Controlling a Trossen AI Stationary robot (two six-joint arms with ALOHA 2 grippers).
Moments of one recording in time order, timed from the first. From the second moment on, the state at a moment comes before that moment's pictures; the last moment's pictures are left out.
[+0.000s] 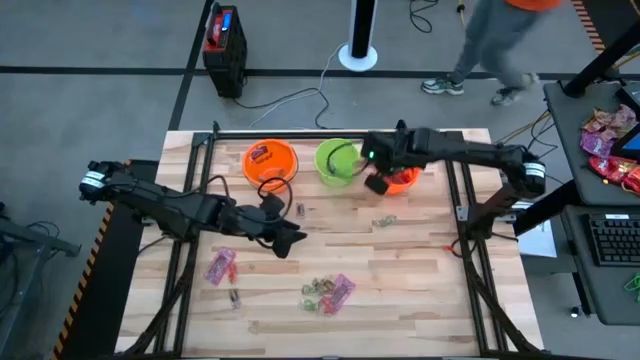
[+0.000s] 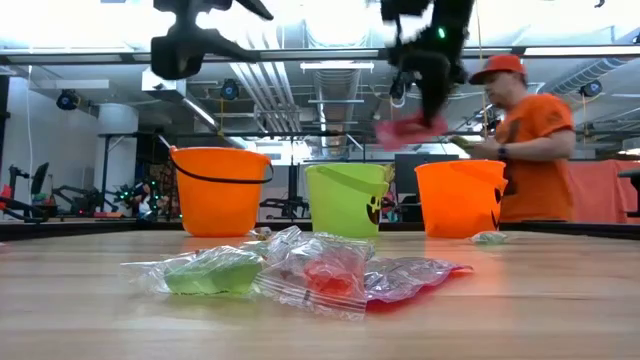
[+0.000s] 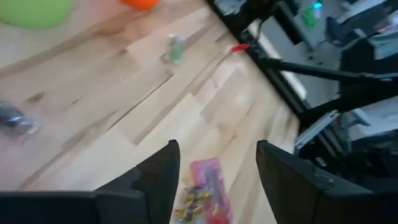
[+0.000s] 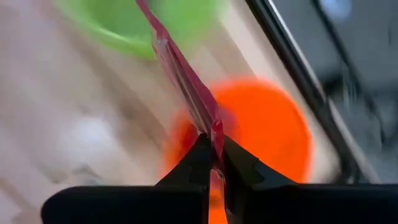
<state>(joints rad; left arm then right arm) -0.26 1.25 0.92 -0.26 -0.28 -1.02 -0.31 1.56 1.45 -1.18 0.32 0.25</state>
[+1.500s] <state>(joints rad) -0.23 1.09 0.92 -0.35 -0.32 -0.79 0.06 1.58 0.96 -0.79 0.08 -0.06</state>
